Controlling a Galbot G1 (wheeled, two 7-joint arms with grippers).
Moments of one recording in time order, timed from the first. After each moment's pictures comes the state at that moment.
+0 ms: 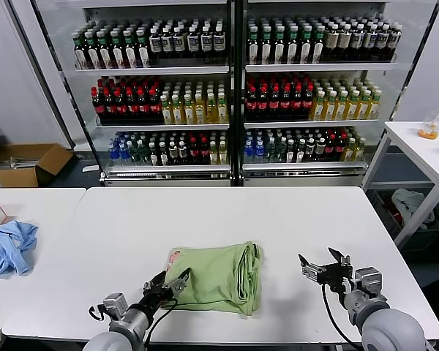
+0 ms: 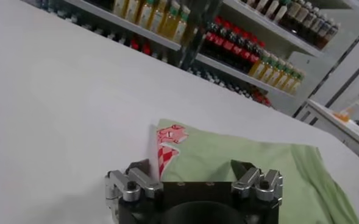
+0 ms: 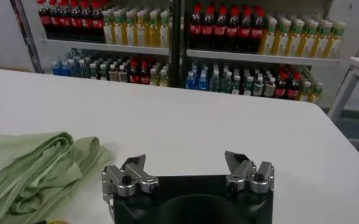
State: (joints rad) left arm 1.41 -1.31 -0.44 -1.95 -0.68 0.46 -0.03; right arm -1.40 0.86 0.47 2.17 0.71 -0.57 0.26
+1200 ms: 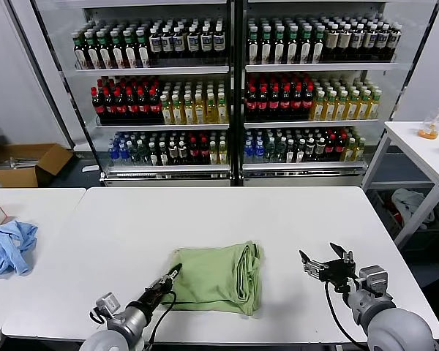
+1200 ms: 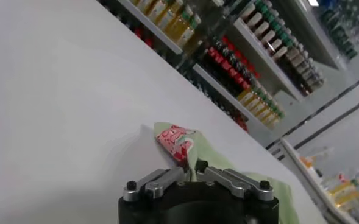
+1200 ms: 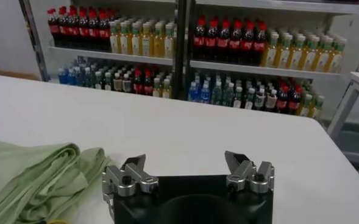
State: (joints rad) left arm 1.41 -1.36 -0.52 -1.93 -0.97 0.49 0.00; right arm -1.41 0.83 0.50 2.21 0.72 -0.56 0.26
